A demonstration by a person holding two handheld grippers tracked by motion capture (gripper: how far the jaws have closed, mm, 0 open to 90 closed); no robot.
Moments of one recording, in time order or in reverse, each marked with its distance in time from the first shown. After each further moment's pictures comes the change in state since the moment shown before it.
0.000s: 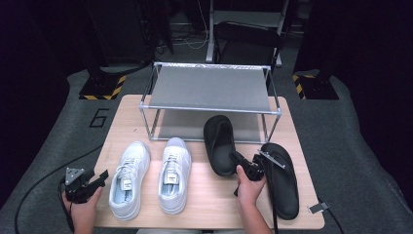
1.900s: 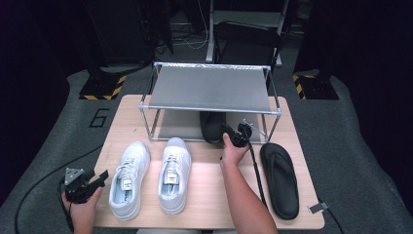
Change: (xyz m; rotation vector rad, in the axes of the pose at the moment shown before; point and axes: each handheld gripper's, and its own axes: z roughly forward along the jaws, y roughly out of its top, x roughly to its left) left arm 0.003 -0.002 0.001 -0.008 -0.014 -0.008; right arm 0.015 0.049 0.114 -0.072 -0.047 0.025
